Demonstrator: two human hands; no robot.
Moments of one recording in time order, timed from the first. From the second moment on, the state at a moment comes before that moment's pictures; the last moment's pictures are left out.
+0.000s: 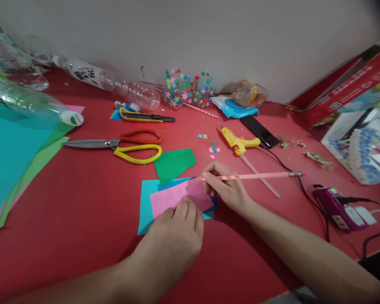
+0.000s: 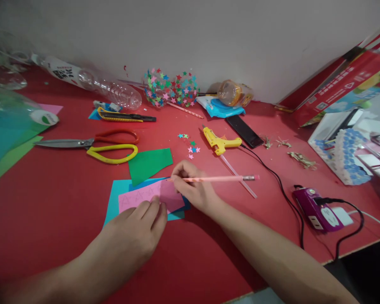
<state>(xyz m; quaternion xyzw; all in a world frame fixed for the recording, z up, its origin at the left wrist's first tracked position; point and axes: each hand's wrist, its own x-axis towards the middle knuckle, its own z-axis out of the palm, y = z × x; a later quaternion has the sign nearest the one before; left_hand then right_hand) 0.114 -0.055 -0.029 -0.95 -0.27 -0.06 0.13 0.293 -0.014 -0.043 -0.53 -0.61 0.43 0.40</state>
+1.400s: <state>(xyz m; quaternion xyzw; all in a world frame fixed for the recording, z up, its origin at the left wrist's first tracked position) 0.114 -0.054 -0.033 -0.96 -0.24 -0.06 0.15 0.292 -0.010 -0.045 -0.56 -0.68 0.32 0.35</state>
